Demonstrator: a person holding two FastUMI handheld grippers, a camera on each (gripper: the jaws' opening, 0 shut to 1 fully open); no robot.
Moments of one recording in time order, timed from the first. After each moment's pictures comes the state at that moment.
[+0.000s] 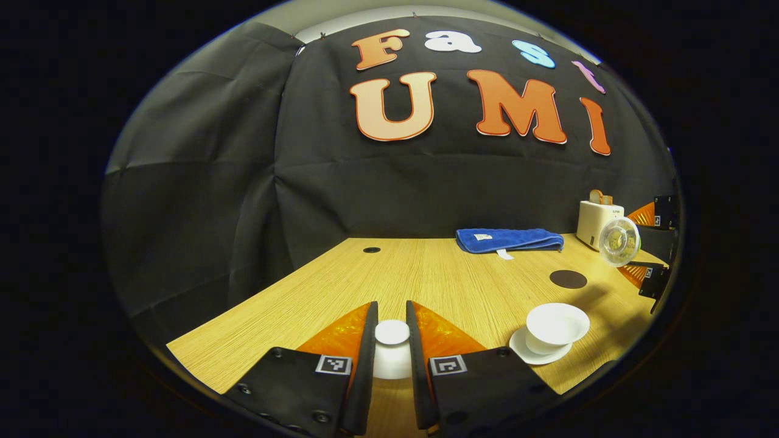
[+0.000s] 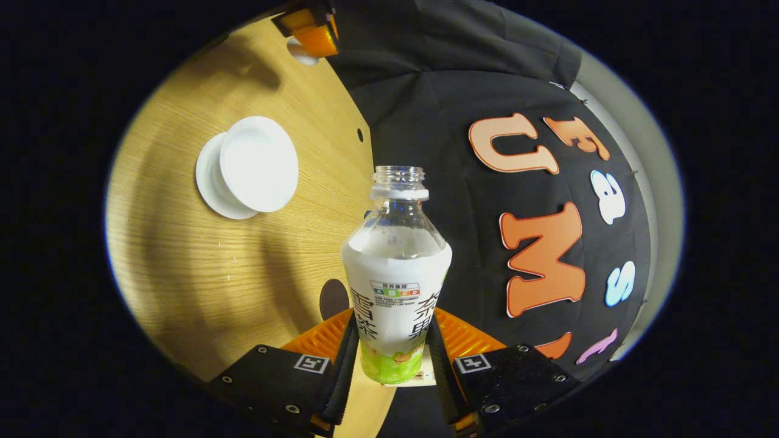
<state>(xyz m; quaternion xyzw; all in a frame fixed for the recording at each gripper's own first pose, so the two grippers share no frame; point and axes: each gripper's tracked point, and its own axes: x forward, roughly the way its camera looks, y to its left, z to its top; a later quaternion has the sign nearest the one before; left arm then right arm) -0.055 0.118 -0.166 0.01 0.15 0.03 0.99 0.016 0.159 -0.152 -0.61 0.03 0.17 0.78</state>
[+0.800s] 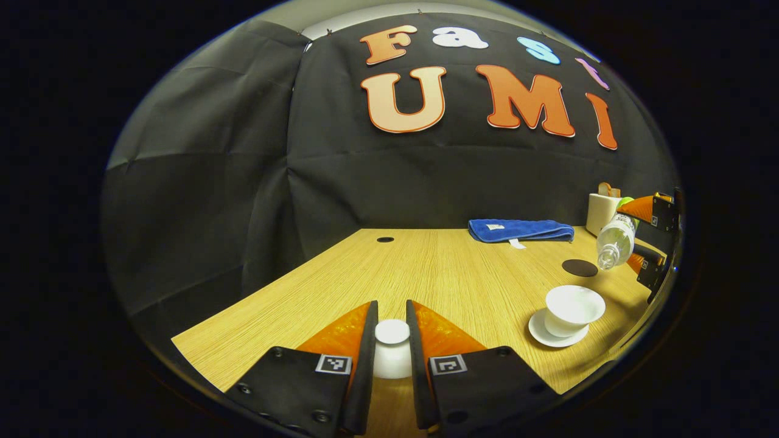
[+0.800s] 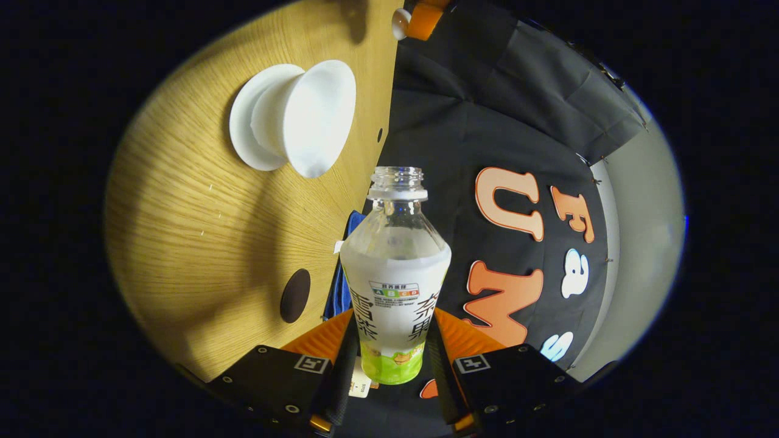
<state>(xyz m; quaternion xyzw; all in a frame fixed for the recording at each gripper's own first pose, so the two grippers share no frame) -0.074 0.142 -0.184 0.01 0.17 0.05 0.98 0.027 0.166 -0.146 -0.73 -0.08 0.13 0.66</state>
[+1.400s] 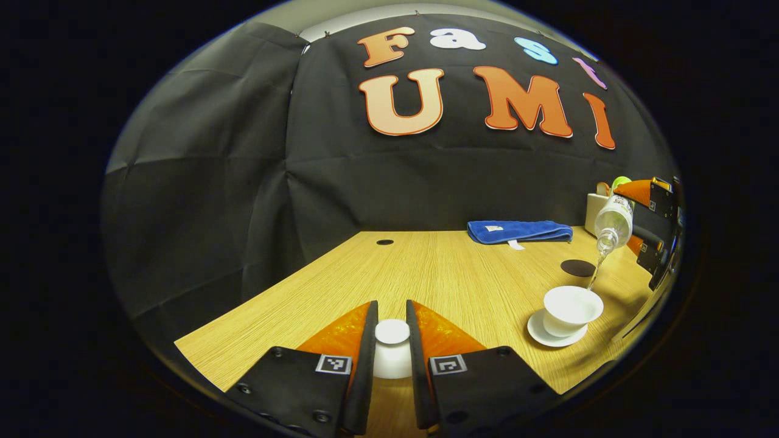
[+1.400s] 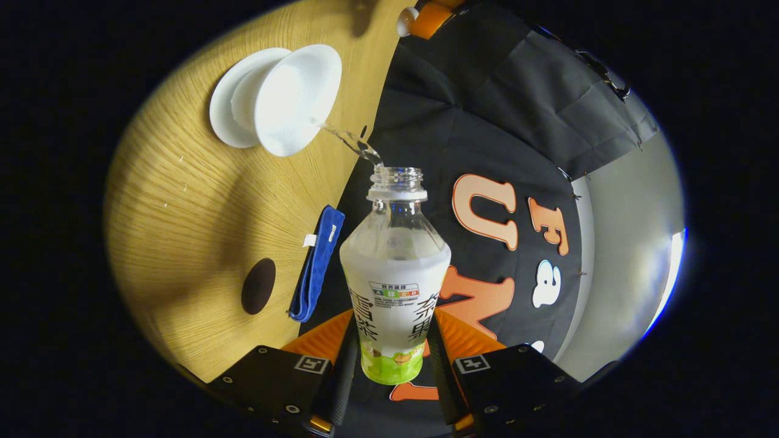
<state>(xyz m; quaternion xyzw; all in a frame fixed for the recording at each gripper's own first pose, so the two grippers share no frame) -0.073 0.141 -0.181 0.01 0.16 0.04 0.99 0.031 0.170 -0.133 -0.75 -0.14 0.08 0.64</state>
